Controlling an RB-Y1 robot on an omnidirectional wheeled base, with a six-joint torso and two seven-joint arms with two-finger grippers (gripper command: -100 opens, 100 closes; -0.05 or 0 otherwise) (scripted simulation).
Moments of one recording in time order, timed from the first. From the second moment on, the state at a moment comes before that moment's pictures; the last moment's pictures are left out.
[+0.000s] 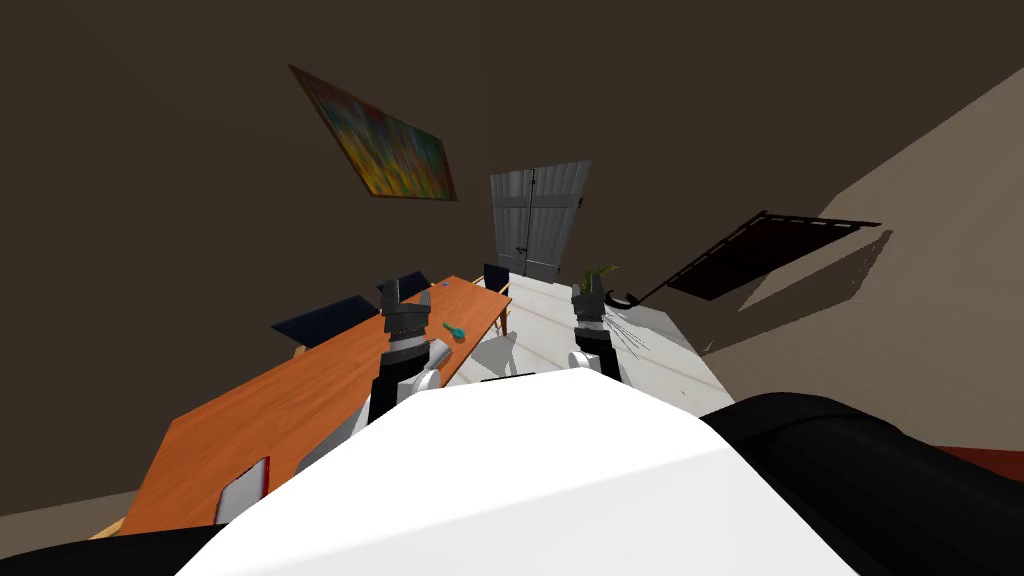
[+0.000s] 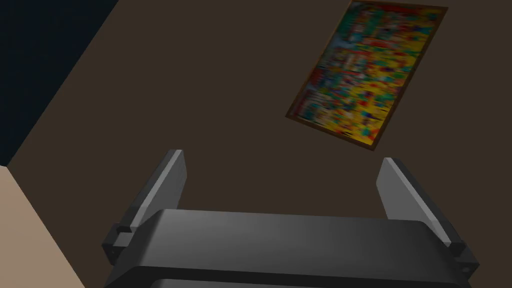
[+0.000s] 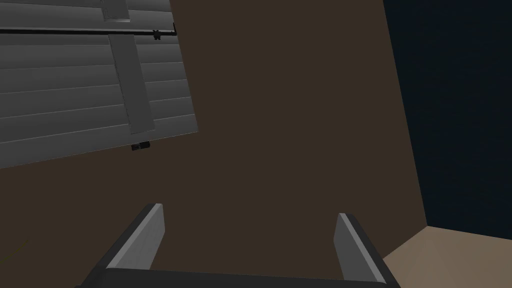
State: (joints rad) left arm 0.52 0.03 -0.04 -2.31 0.03 -0.41 0.02; right arm 0.53 0.05 -0.02 -2.28 0.00 -0.40 -0.05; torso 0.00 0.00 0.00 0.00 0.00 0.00
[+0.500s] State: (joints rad) left arm 0.49 0.12 -0.03 -2.23 0.08 -0.32 -0.02; right arm 0.53 0.05 -0.02 -2.28 0.00 -0.40 -0.05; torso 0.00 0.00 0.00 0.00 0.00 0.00
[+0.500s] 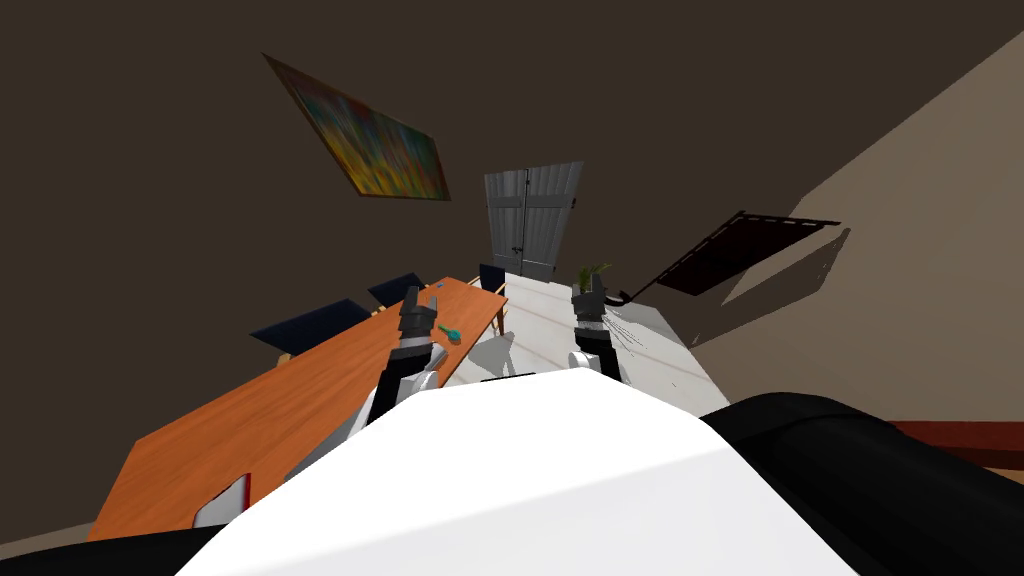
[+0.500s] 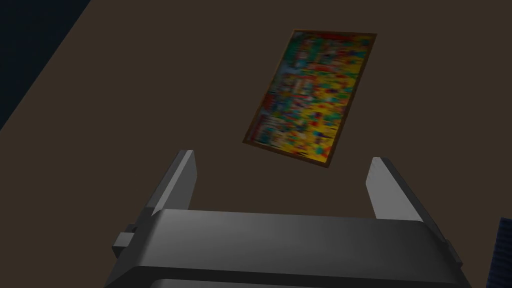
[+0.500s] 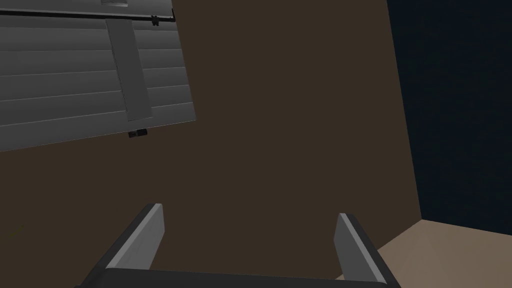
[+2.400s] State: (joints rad) left arm 0.28 0.42 0.05 -1.75 0.36 0.12 -0.25; right arm 0.53 0.05 -0.02 -2.28 0.00 -0.40 -0.05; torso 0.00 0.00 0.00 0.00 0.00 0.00
